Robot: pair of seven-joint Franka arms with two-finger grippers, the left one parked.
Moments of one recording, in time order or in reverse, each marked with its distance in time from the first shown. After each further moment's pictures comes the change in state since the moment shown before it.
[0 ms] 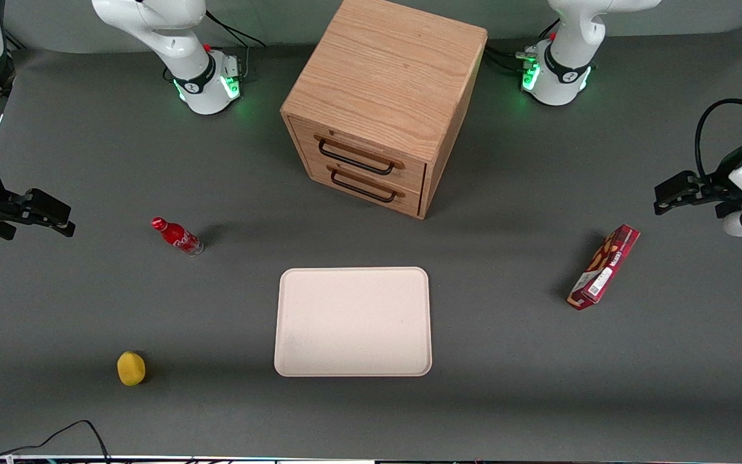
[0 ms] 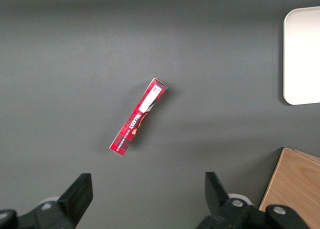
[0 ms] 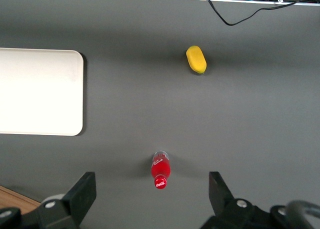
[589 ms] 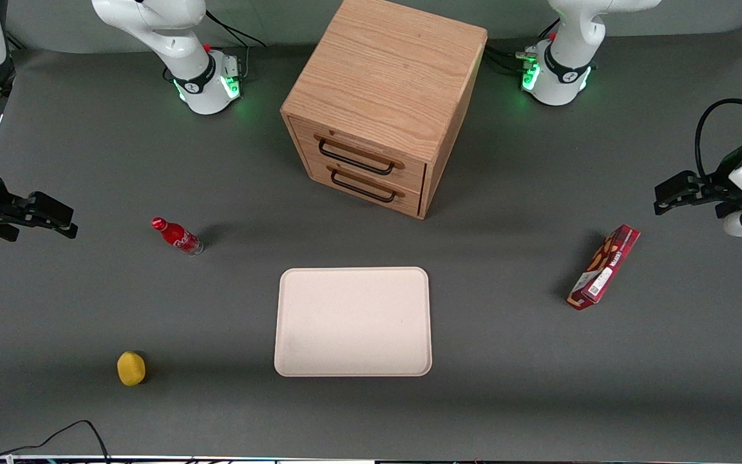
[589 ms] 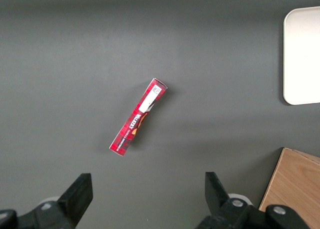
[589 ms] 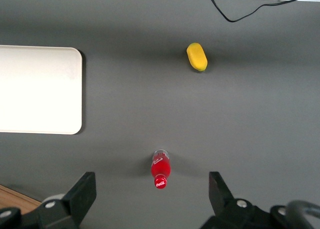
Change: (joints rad) arm 0.000 0.017 0.001 0.000 0.000 -0.003 0.000
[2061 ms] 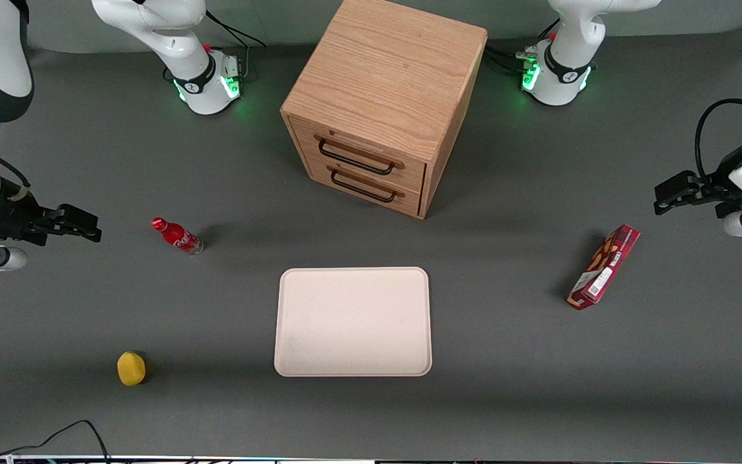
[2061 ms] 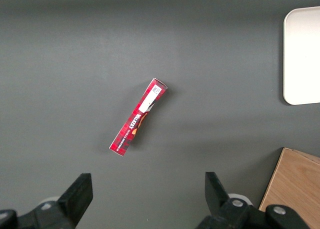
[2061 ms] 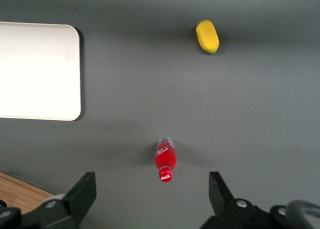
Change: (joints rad) arm 0.000 0.028 0.008 -0.047 0.018 -0.011 0.000
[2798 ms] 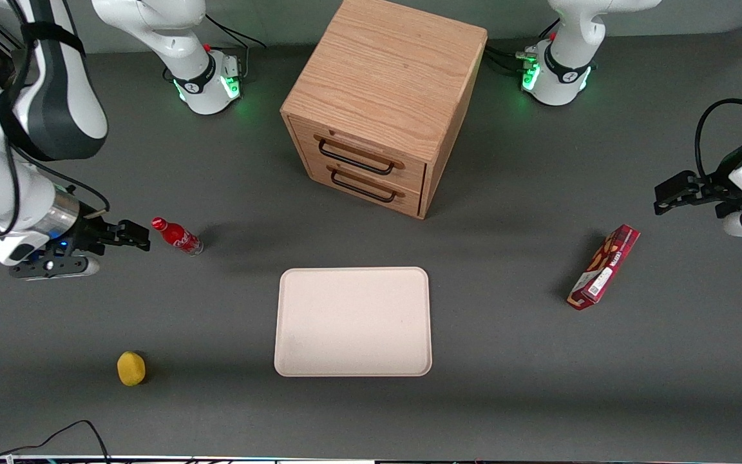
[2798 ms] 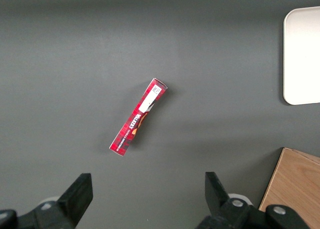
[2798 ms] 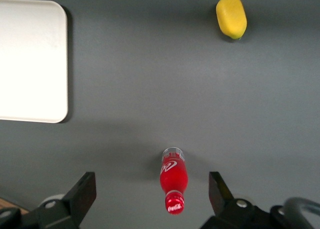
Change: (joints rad) arm -0.002 -0.090 0.000 -0.461 0.029 0.400 -0.020
